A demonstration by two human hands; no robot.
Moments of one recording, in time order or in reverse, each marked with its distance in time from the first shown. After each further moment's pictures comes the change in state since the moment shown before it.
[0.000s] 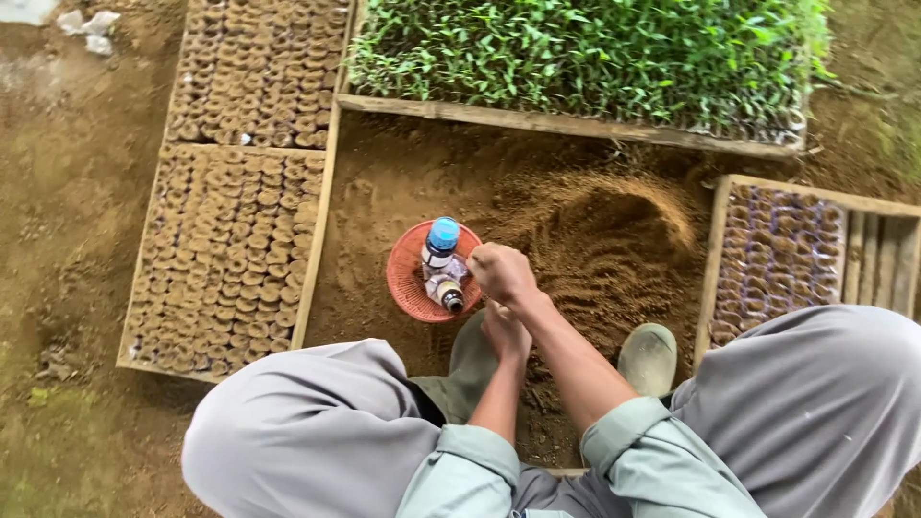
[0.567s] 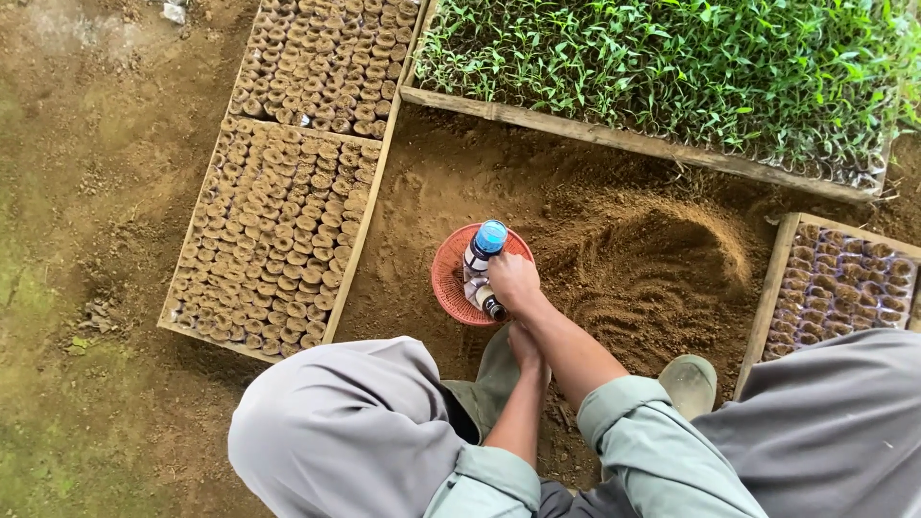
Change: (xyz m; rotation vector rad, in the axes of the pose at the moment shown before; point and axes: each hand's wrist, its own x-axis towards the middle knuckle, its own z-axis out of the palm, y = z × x) left_hand -0.011 0.037 -0.017 0.130 0.020 -0.069; right_hand 0.051 -0.019 0.073 -0.421 -0.393 0.001
